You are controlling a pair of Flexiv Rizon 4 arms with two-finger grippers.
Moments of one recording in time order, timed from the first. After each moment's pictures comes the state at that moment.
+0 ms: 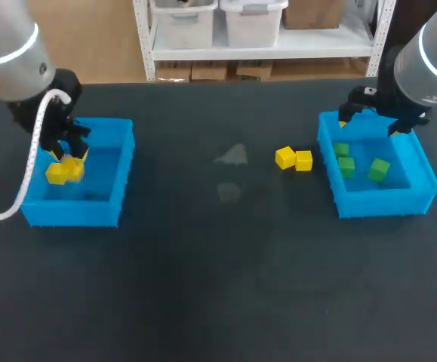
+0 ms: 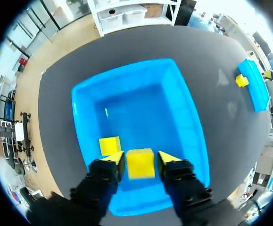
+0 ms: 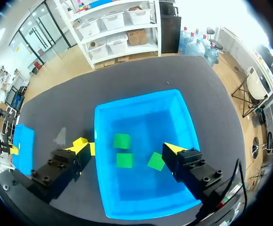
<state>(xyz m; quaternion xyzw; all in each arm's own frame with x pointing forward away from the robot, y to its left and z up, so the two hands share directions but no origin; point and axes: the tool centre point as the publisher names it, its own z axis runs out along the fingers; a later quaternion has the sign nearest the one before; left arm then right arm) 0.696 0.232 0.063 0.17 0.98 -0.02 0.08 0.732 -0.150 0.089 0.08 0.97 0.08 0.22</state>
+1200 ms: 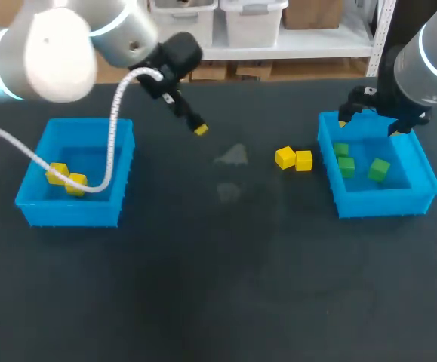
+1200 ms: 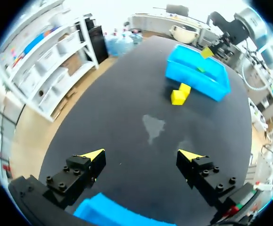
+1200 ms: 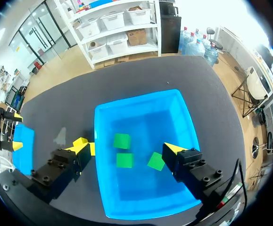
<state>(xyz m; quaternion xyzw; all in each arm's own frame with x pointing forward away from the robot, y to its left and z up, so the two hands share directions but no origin) 0.769 0.009 0.089 0.52 0.83 -0.11 0.17 0.732 -0.150 0.089 0.08 0.97 0.08 0.22</state>
